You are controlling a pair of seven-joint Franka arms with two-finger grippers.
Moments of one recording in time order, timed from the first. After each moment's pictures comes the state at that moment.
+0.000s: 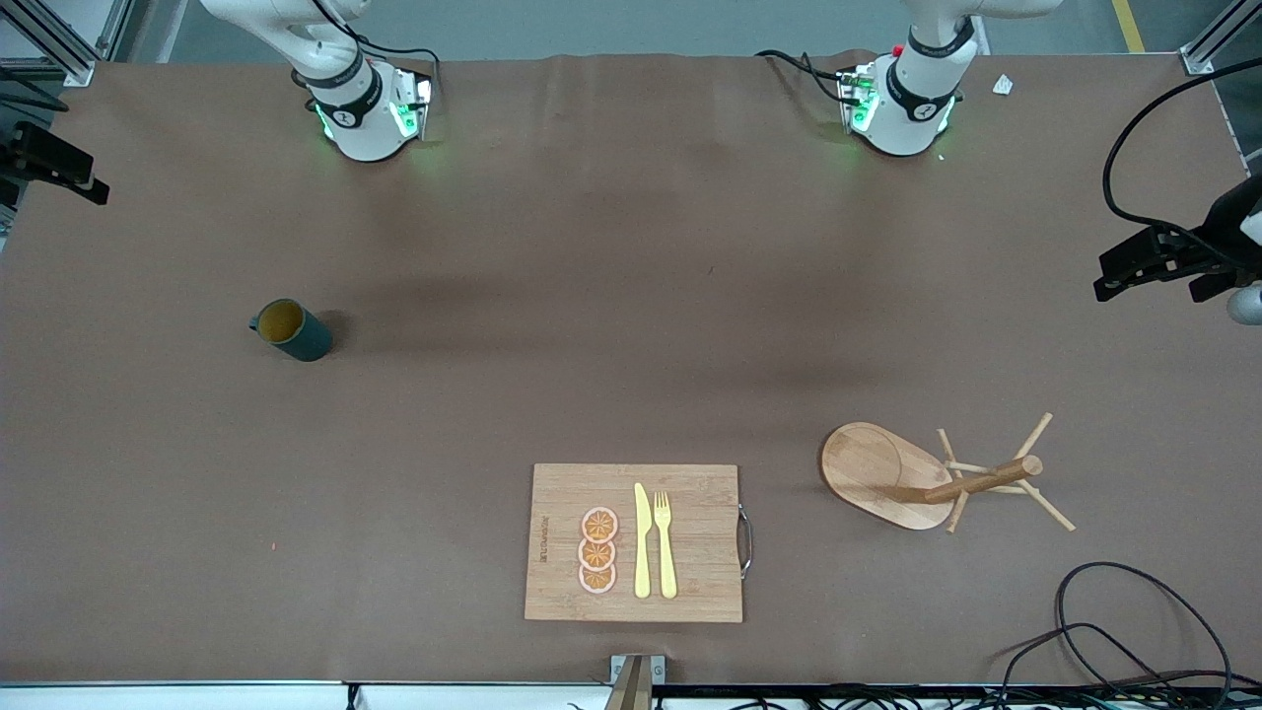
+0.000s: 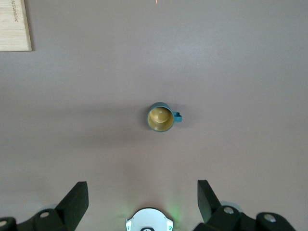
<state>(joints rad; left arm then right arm) -0.15 0.15 0.12 -1.33 -0.02 1.49 -0.01 0.00 -0.06 -0.10 -1.49 0.01 1.34 -0.07</state>
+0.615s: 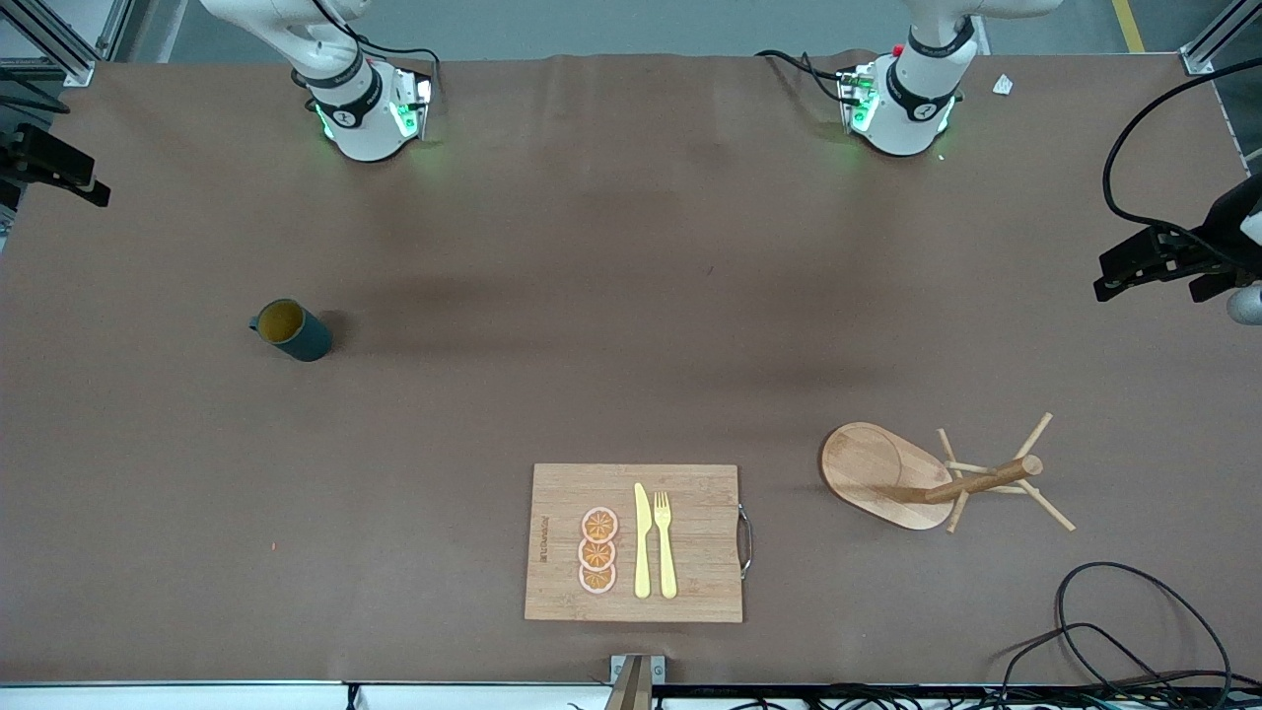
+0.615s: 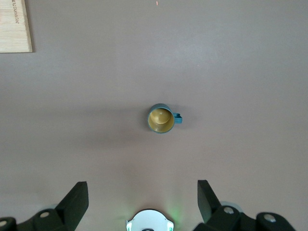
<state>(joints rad) -0.15 0.15 0.12 -1.33 -0.02 1.49 -0.01 0.00 -0.06 -0.10 -1.50 0.01 1.34 -0.07</state>
